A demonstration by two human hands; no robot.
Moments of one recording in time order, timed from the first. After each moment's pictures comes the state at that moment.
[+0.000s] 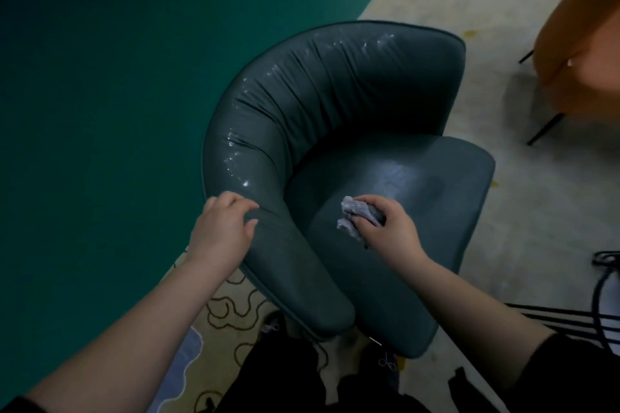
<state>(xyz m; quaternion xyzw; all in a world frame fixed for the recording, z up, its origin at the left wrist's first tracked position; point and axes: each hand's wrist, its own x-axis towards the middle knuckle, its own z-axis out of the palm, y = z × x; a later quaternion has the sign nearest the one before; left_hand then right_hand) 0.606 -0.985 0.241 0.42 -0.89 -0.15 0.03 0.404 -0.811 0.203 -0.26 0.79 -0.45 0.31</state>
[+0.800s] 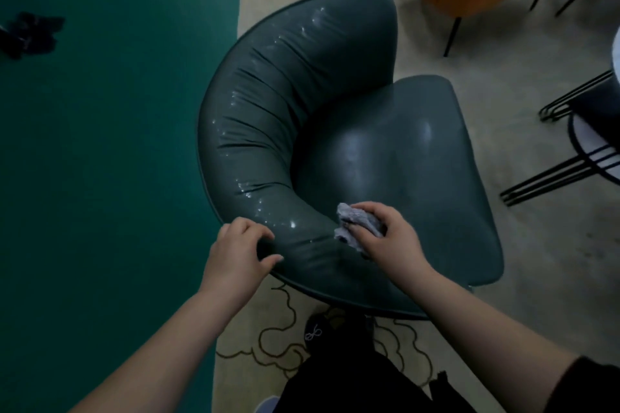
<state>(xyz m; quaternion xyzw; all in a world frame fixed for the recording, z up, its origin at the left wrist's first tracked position) 0.625 -1.166 0.206 0.16 -0.96 -0.19 -0.09 0.539 -0.935 0.185 -0.03 0.82 -0.54 0.19</state>
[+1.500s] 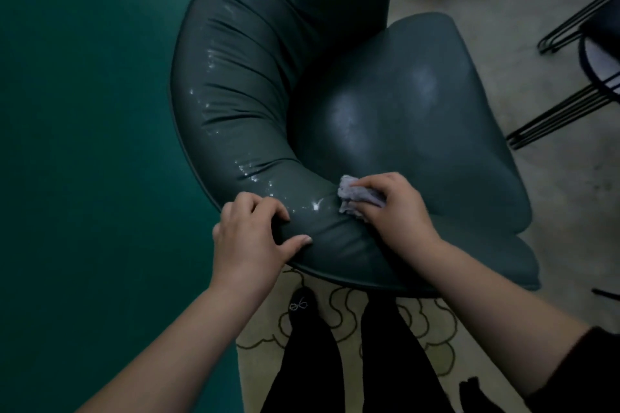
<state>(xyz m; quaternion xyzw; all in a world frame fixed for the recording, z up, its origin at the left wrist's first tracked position) 0.610 -1.194 0.177 0.13 -0.97 -0.20 -0.07 0.539 -0.988 0.136 -0.01 0.89 -0.44 0.15</state>
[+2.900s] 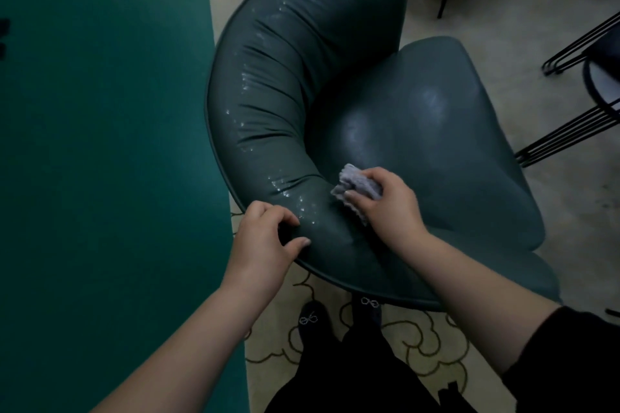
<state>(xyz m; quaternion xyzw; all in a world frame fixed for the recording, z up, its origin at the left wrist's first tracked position) 0.603 -1.227 0.187 0.15 -0.93 -0.33 -0.08 0.521 -1.044 0.147 0.03 0.88 -0.46 0.13</state>
